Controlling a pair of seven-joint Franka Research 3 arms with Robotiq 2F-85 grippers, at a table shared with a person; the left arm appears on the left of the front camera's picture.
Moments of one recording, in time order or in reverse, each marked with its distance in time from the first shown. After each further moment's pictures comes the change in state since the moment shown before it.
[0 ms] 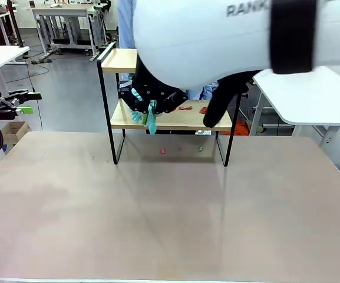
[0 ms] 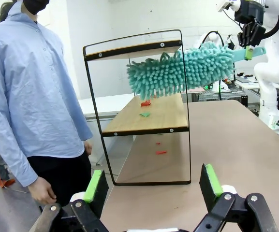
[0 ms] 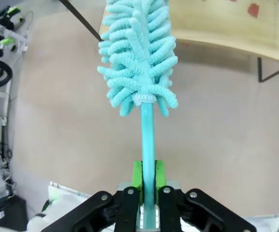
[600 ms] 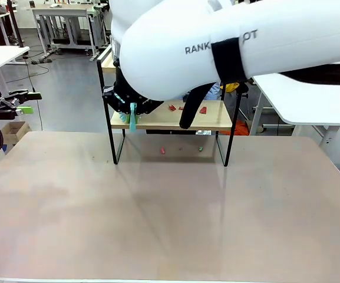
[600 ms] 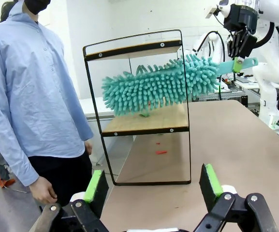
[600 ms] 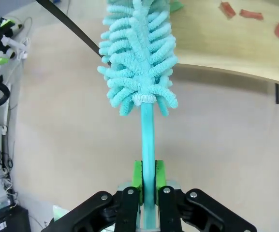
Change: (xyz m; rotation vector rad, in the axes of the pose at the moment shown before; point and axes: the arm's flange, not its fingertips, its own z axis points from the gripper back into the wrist) left arm 0.000 0.000 0.000 0.000 0.000 0.000; right arm 0.038 0.030 -0.057 0.005 -0.021 -0.011
